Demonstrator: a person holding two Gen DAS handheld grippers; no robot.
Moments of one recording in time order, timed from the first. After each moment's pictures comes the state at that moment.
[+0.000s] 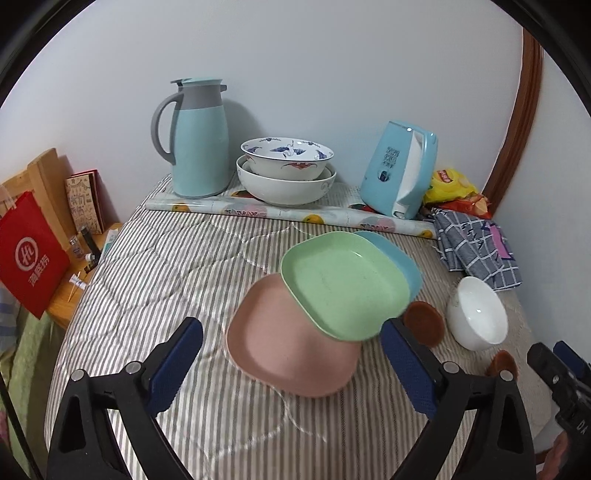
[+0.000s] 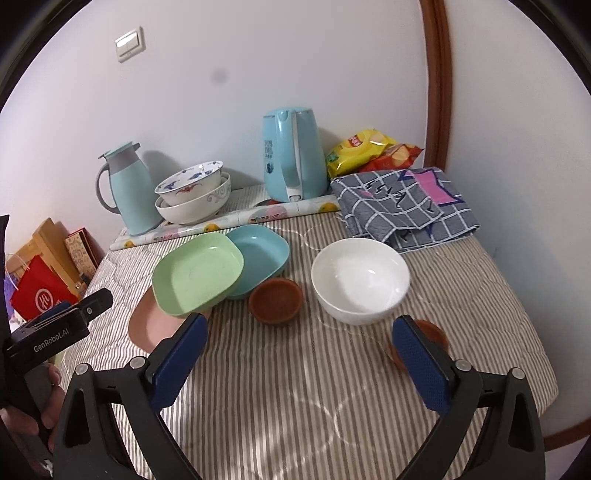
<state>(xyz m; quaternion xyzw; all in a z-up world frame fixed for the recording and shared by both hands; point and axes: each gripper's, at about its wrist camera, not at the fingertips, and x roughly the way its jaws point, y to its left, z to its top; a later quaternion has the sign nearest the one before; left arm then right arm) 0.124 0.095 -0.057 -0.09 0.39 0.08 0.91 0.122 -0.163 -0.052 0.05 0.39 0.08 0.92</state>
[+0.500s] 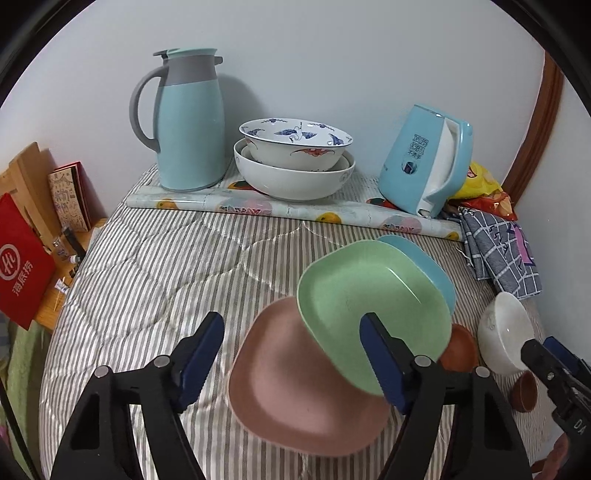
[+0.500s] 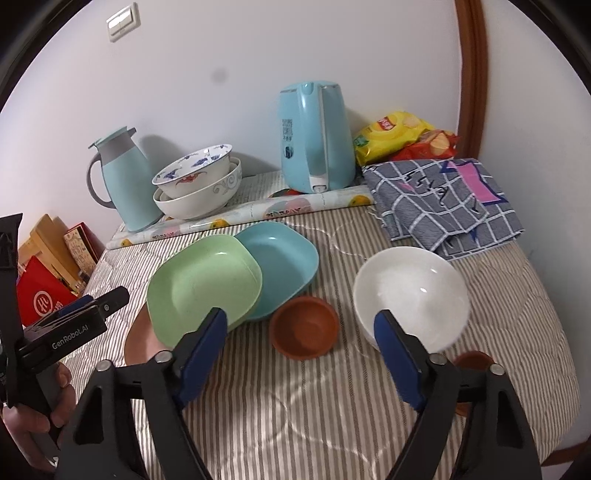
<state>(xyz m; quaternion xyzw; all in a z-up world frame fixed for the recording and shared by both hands) 0.191 0.121 -0.088 -0.09 0.41 0.08 0.90 0.192 -0.122 -0.080 0.05 0.42 0.10 0.90</state>
